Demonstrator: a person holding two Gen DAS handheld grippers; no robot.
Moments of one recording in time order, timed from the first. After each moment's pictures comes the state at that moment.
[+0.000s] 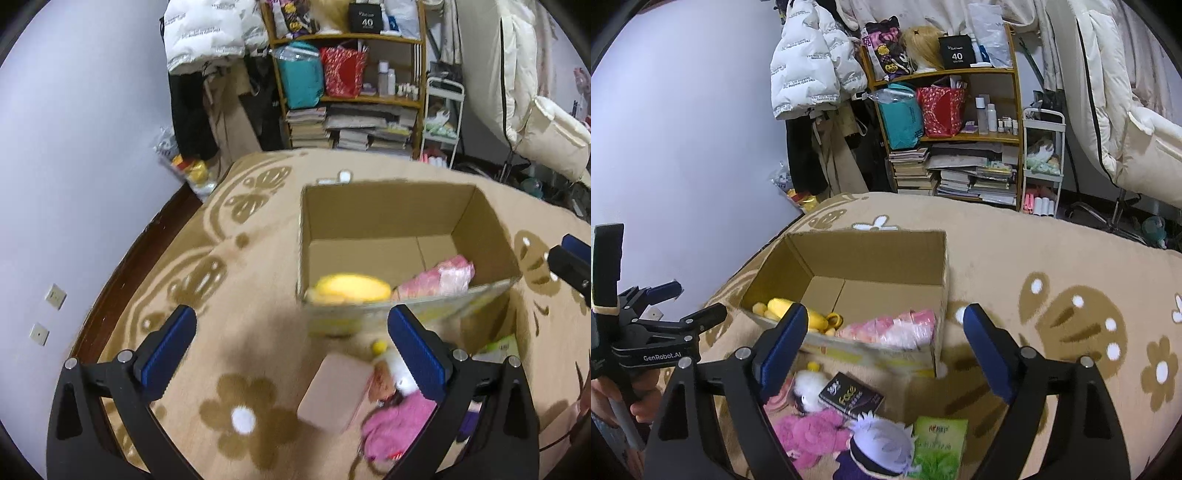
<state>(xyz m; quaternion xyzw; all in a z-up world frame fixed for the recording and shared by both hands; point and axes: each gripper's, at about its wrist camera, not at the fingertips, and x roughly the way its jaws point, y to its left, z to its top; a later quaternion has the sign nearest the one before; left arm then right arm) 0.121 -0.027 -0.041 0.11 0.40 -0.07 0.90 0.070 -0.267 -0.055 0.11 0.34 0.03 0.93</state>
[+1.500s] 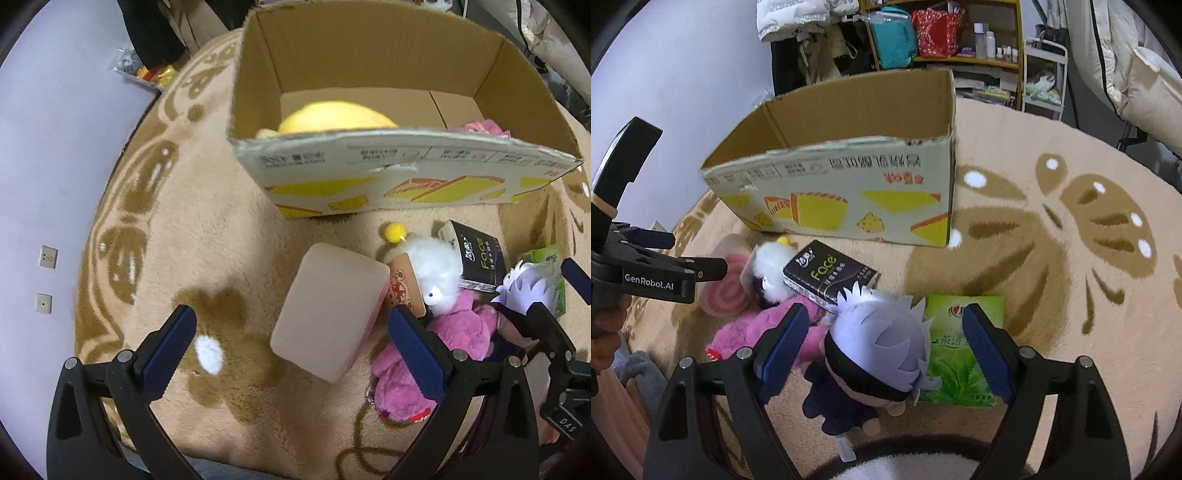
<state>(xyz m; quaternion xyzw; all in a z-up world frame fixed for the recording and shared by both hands) 0.139 -0.042 -0.142 0.17 0.60 -0.06 0.78 0.044 -0.240 -0.165 0.09 0.47 0.02 0.88</state>
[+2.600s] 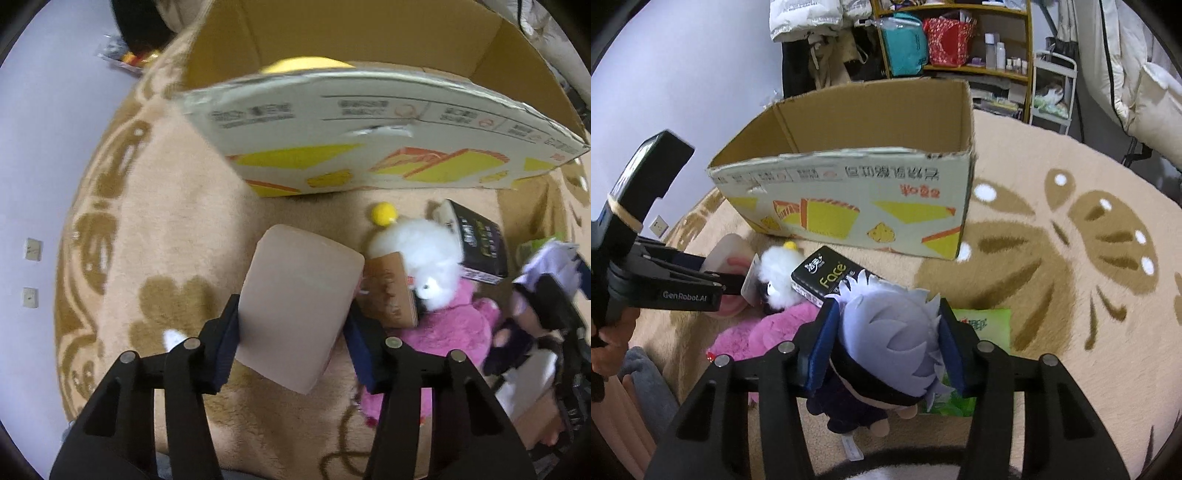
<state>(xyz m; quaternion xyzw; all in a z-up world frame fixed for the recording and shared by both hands) 0.137 -0.051 -0.165 0.16 0.62 -0.08 0.76 0.047 -0.232 -0.158 0.08 0.44 0.03 0.89</state>
